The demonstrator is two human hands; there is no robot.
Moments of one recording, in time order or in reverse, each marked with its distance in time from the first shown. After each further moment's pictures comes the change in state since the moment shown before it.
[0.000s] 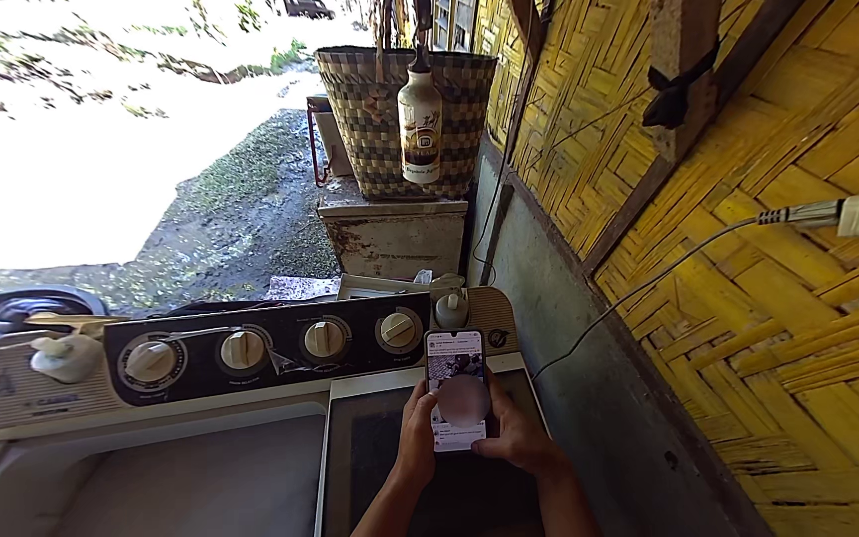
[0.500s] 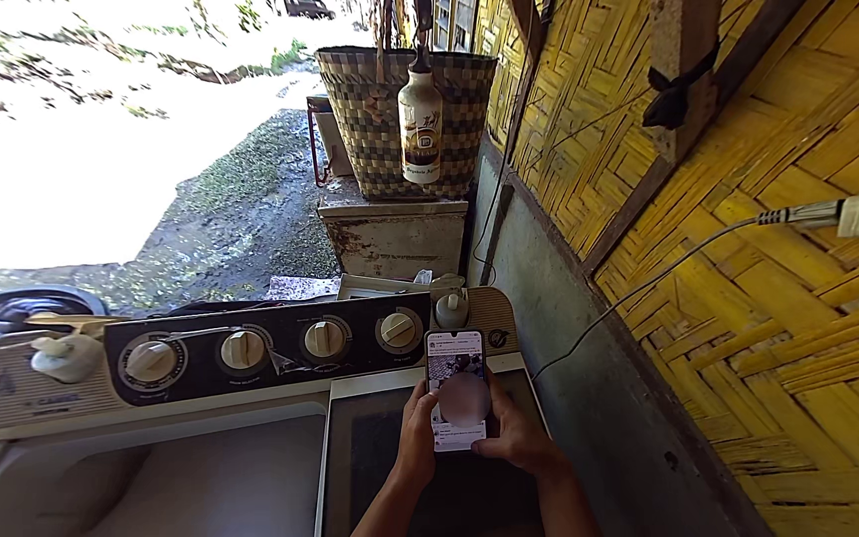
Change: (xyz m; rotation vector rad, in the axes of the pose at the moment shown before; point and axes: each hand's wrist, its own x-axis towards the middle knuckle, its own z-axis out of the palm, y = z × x) left_hand 0.000 0.000 -0.001 -0.014 -0.013 0.007; right_hand 0.000 0.002 -0.002 0.008 -0.018 -0.014
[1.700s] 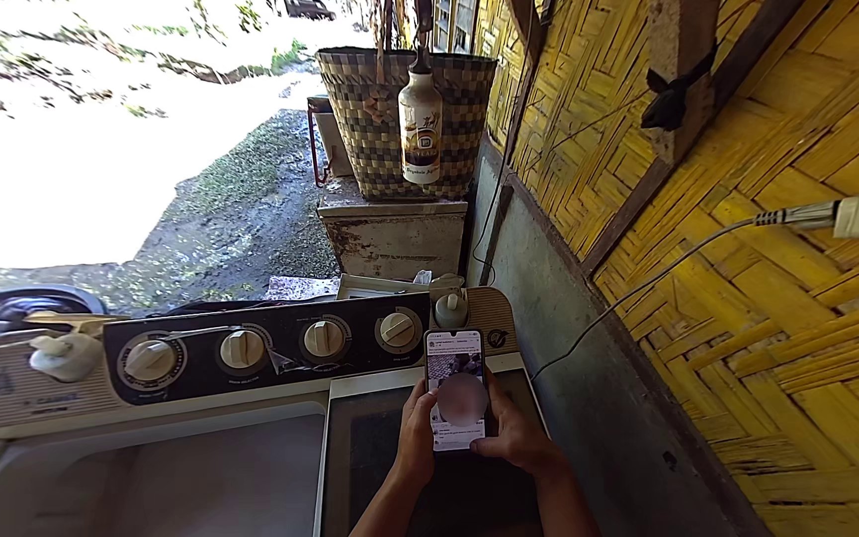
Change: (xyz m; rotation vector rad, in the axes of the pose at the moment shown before) left_hand 0.000 0.000 0.000 -0.002 0.004 -0.001; right_hand 0.000 -0.002 0.003 -0.020 0.029 0.011
